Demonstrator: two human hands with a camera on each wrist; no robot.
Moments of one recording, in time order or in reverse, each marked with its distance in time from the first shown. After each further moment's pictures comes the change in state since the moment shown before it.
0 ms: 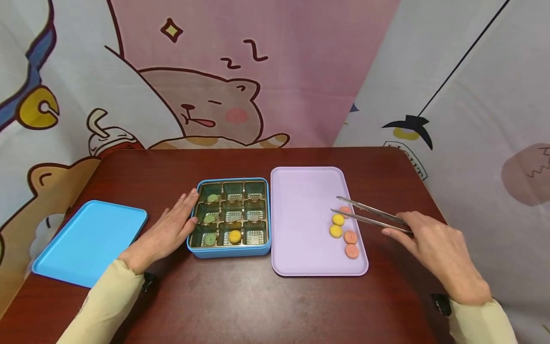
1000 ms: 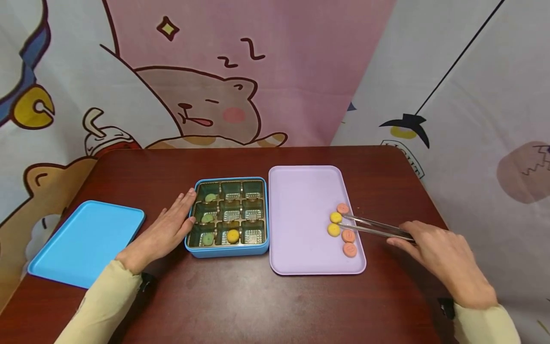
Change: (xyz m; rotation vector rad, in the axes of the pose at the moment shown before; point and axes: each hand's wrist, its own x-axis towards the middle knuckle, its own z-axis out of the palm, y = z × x) left_hand -0.001 -0.001 0.000 -0.004 -0.008 0.004; right_hand -0.015 0.013 0.007 -0.075 -0.111 -0.030
